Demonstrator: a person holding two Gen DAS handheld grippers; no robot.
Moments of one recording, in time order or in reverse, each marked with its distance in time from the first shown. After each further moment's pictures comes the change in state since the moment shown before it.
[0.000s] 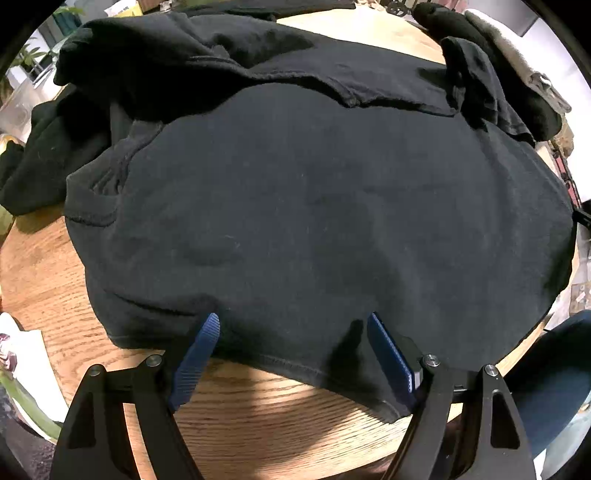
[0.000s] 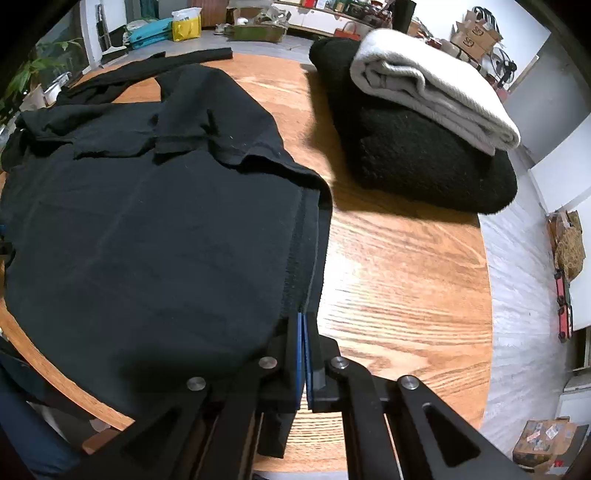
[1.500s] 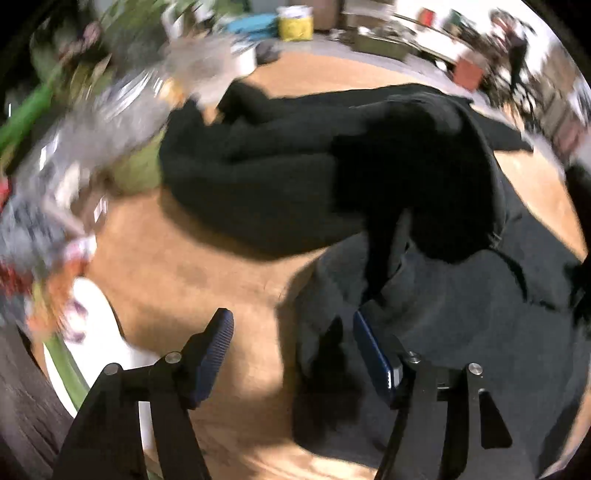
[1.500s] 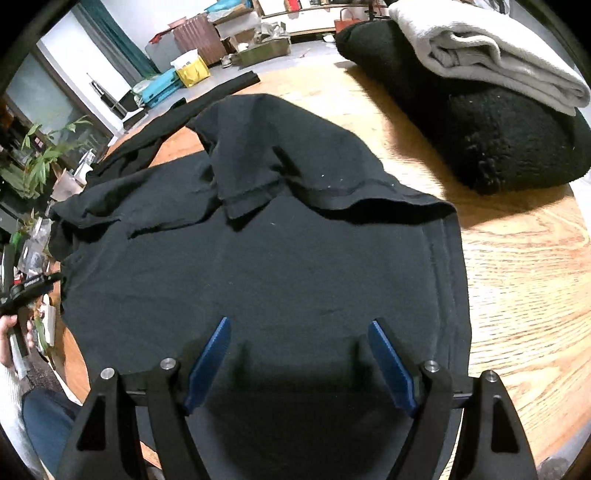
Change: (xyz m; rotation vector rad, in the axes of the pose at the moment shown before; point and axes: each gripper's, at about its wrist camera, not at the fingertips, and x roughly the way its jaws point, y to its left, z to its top) left arm -0.036 0.110 0.036 -0.420 -0.216 0.314; right arm 0.055 0.065 0.067 0.213 -0.076 0.382
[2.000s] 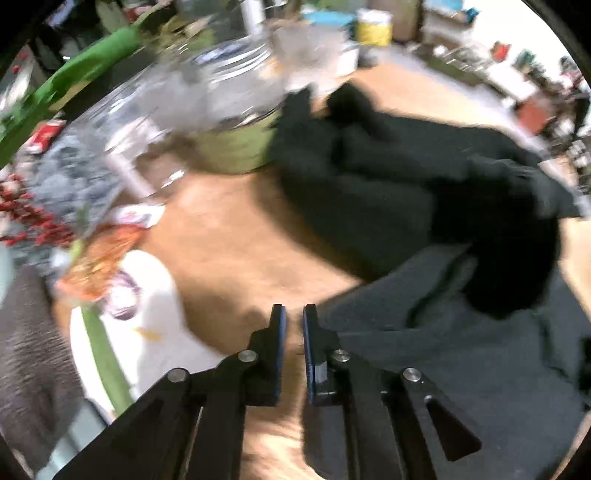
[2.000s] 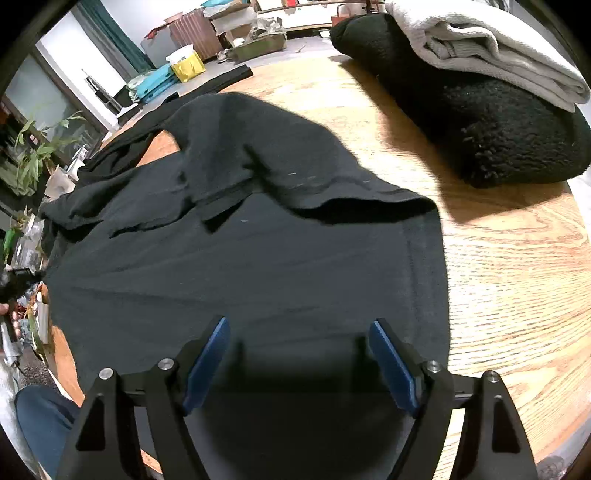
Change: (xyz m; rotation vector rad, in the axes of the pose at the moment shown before) left arm 0.018 0.062 0.010 -0.289 0.050 0.096; right arm 0.011 -0.003 0.002 0.013 0.024 -0.019
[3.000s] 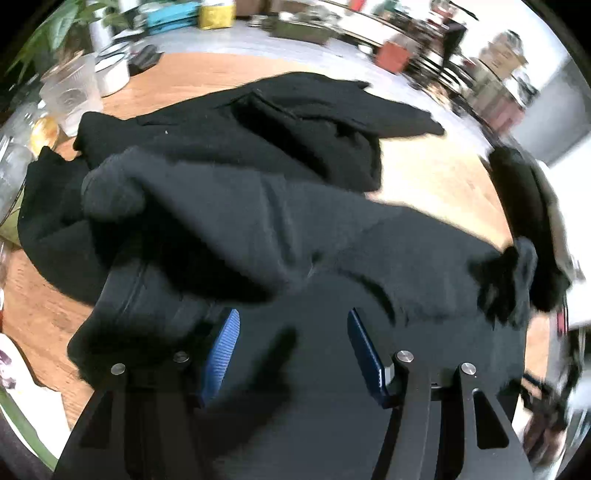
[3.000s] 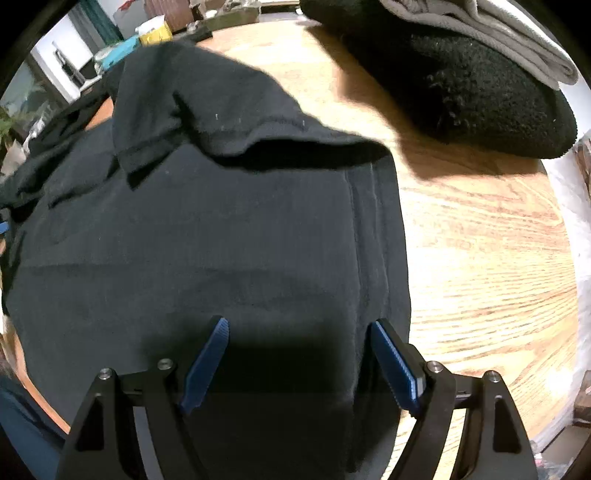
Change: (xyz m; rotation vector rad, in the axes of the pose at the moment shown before) left arm -0.005 -0.170 0.013 0.287 0.081 -0.443; right arm 0.030 -0.015 -0.004 0.009 0.067 -0.160
